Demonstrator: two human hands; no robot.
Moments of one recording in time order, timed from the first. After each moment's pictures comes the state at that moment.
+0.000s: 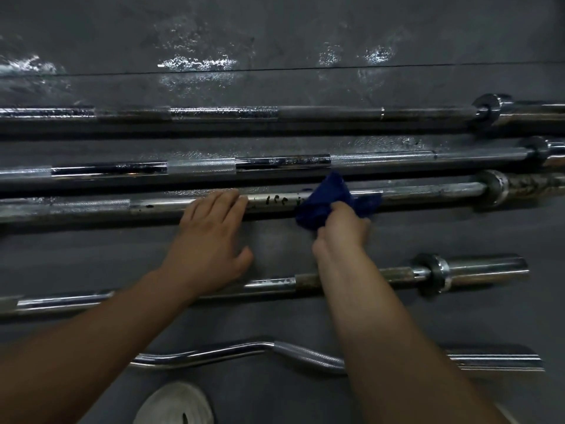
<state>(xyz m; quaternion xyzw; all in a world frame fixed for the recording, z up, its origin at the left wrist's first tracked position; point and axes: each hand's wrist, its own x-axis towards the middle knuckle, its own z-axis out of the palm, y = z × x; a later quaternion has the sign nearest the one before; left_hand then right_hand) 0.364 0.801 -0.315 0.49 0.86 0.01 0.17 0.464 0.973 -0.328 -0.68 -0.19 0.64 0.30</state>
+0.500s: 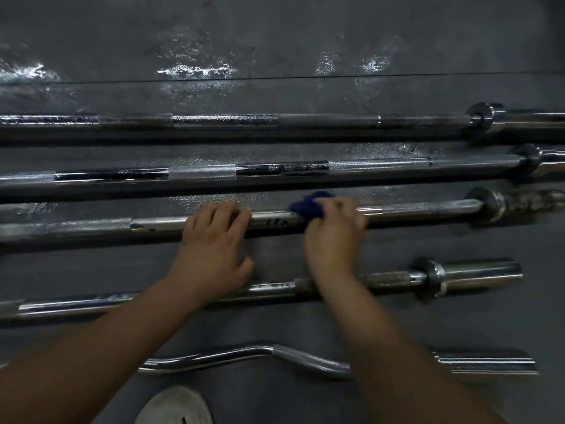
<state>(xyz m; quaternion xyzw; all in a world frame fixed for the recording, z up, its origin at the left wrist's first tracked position) 0.374 0.801 -0.312 0.48 0.87 0.02 0.15 0.488 0.957 -0.322 -0.51 -0.82 0.25 0.11</state>
